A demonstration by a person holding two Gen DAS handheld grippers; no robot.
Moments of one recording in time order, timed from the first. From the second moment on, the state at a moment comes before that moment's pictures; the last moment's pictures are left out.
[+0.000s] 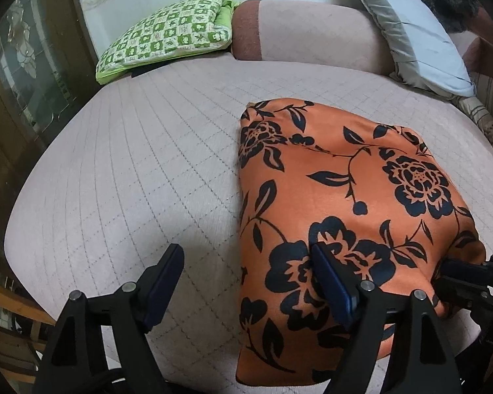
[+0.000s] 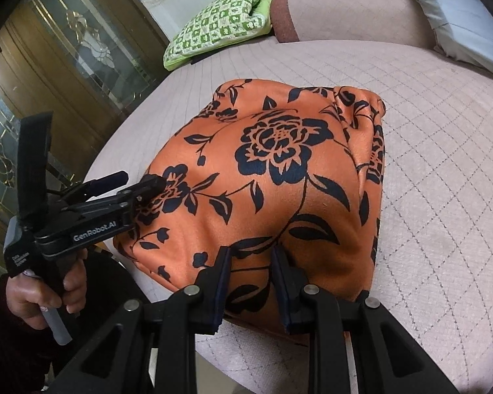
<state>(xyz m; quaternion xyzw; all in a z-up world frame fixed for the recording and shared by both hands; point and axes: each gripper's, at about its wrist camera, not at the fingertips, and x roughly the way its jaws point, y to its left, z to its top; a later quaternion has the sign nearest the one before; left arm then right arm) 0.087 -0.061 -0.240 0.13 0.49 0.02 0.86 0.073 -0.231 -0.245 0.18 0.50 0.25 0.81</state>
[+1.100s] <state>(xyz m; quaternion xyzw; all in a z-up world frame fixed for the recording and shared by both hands) 0.010 -0.126 -0.057 0.16 0.33 0.02 0.93 -0.005 -0.265 -0.072 0.15 0.32 0.18 0.92</state>
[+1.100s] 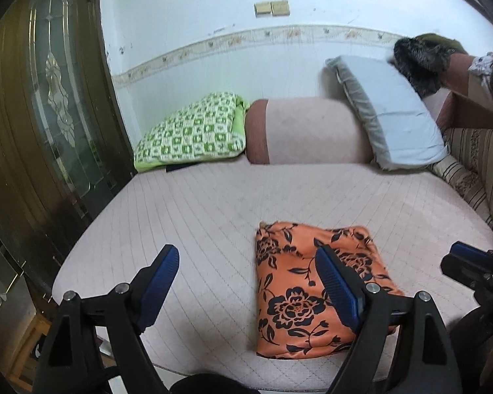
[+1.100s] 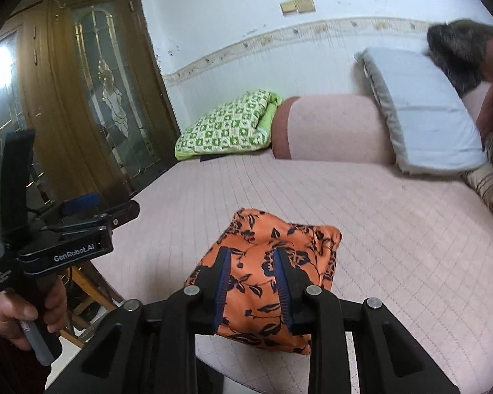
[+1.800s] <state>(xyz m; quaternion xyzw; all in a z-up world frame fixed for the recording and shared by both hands) -0.030 -0.125 0.018 0.15 0.26 0.02 0.95 -0.032 -0.236 -0.025 0.10 0.30 0.14 0.94</state>
